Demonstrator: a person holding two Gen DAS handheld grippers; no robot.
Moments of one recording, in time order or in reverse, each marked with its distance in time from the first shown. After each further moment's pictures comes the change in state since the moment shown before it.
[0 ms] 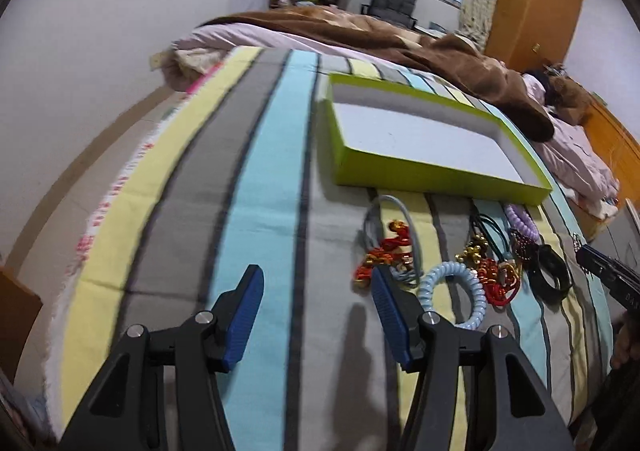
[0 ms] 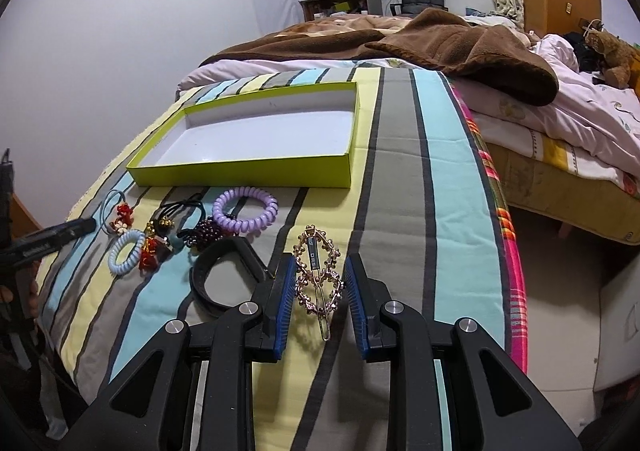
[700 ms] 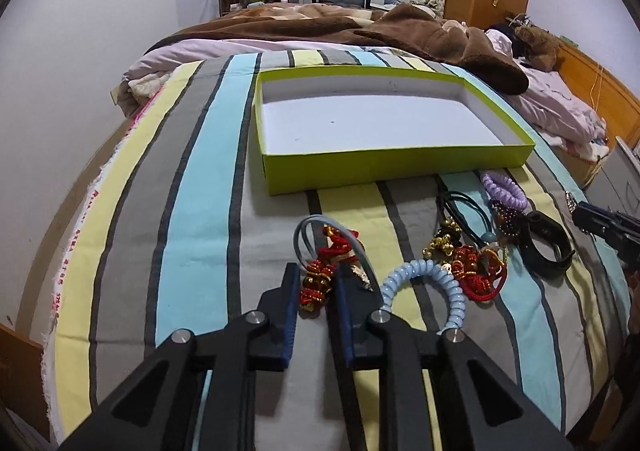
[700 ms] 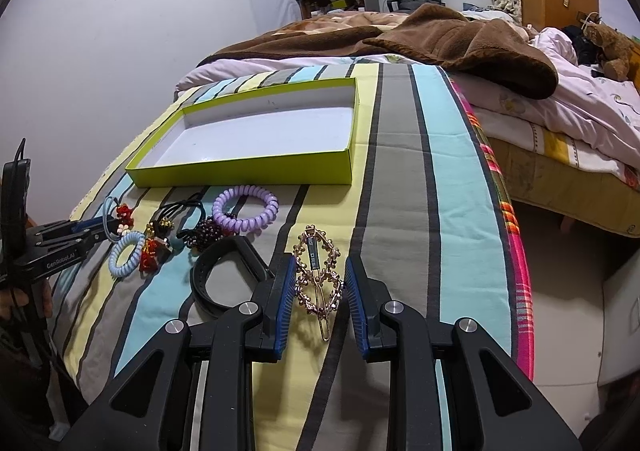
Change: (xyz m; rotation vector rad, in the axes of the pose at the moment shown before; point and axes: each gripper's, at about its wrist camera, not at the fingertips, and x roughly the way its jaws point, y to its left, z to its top) left arm 0.014 -0.040 0.007 0.196 0.020 -0.001; right arm 0.002 0.000 -0.001 0.013 0.005 0.003
